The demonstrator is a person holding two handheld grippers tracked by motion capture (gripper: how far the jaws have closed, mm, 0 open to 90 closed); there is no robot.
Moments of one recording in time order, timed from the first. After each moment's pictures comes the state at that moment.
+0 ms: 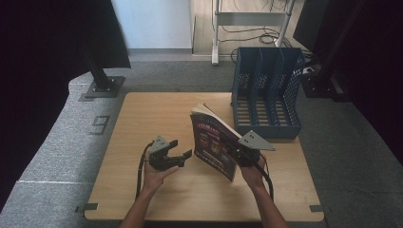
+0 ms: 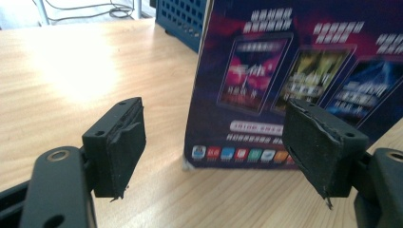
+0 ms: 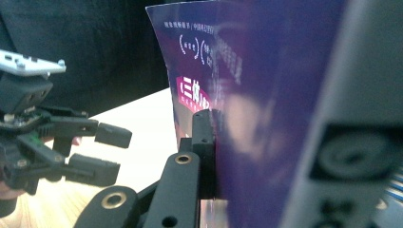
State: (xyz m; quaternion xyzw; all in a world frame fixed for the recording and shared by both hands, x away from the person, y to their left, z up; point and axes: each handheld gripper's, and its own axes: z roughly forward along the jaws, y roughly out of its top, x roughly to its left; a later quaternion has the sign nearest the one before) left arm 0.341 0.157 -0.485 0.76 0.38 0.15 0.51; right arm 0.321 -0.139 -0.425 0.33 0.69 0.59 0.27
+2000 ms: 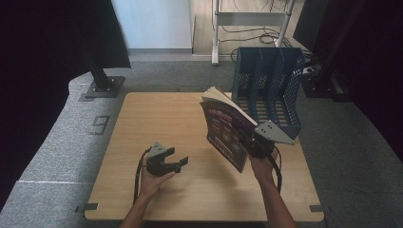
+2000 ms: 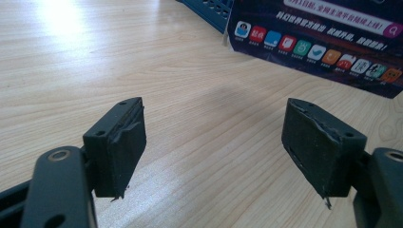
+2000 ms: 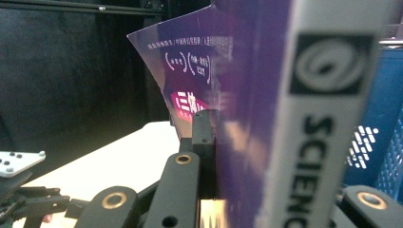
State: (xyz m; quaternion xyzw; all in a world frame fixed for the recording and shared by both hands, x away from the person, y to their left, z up) left arm 0.334 0.170 -0.504 0.76 0.41 0.12 0.49; right arm 0.319 -0.164 -0.380 0.36 0.63 0.62 0.31
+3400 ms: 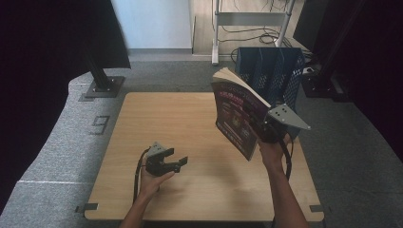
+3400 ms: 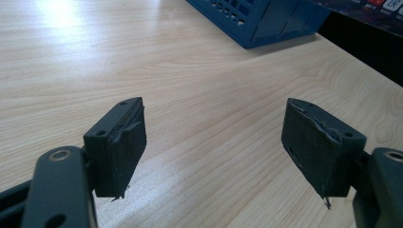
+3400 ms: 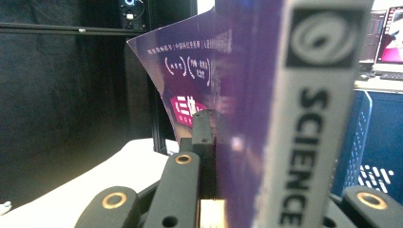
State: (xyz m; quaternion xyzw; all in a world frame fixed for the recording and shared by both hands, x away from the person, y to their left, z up) left arm 0.335 0.173 -0.503 0.76 0.42 0.11 0.49; right arm 0.333 -0.184 -0.336 0.37 0.60 0.62 0.34
